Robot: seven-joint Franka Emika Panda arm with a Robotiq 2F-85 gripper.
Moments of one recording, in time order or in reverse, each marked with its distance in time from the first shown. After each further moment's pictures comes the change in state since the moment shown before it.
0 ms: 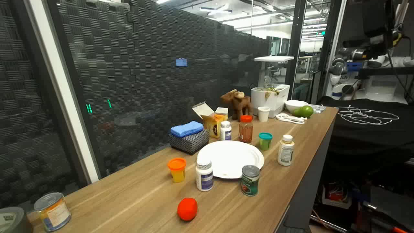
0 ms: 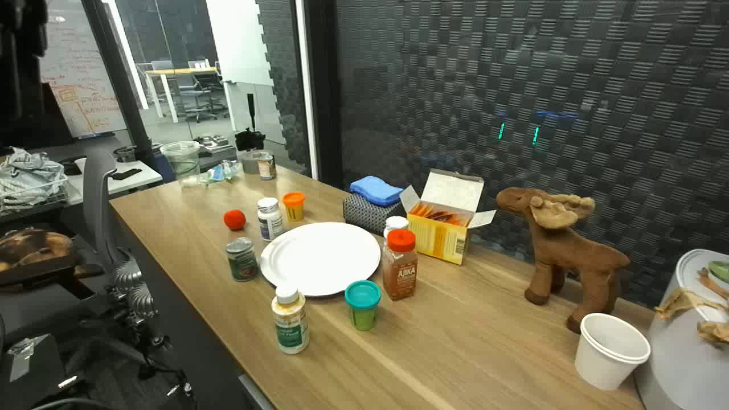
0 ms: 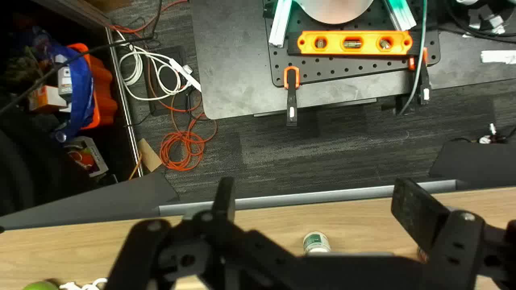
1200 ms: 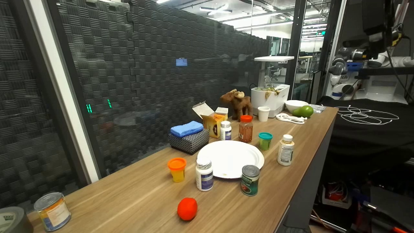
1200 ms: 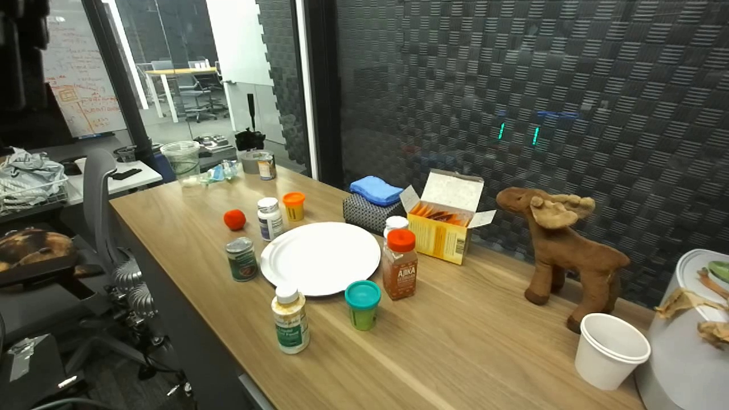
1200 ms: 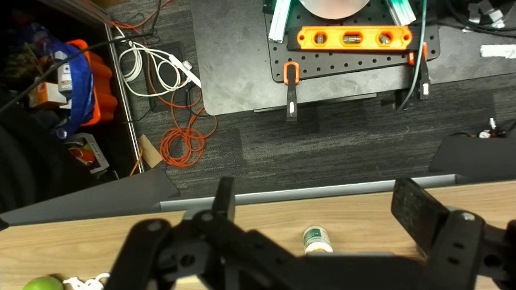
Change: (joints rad) arm 0.001 -0.003 -0.001 0.006 0.001 0.004 0.005
